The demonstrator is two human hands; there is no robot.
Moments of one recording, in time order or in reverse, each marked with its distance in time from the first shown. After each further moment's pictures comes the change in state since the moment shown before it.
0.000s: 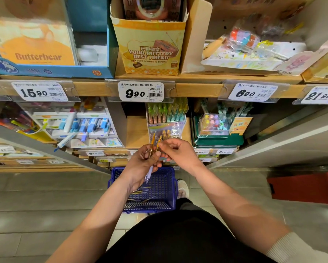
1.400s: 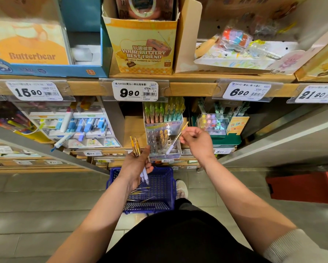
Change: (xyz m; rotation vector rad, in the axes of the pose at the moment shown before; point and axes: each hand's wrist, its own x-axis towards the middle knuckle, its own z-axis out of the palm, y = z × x) left_hand 0.005 -0.001 0.006 -0.134 0.303 -0.145; right_hand 0.010 -0.005 -0.055 0.085 0.338 -0.011
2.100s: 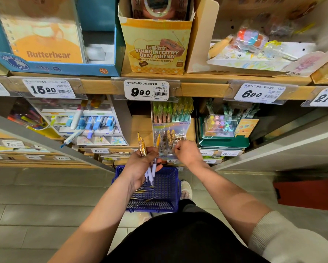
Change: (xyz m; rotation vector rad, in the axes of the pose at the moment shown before) left_hand -0.006 0.005 -0.009 -0.029 -0.057 0.001; right_hand 0.009 0.031 0.046 -0.911 -0.224 -0.123
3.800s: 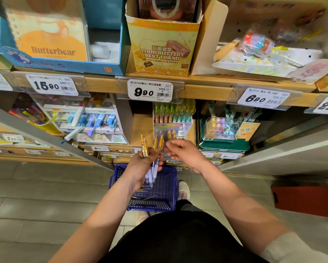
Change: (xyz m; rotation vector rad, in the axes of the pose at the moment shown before) left_hand 0.004 -0.010 -0.001 0.035 -0.028 0.026; right_hand -0.015 -0.012 -0.016 0.863 -0.315 0.066
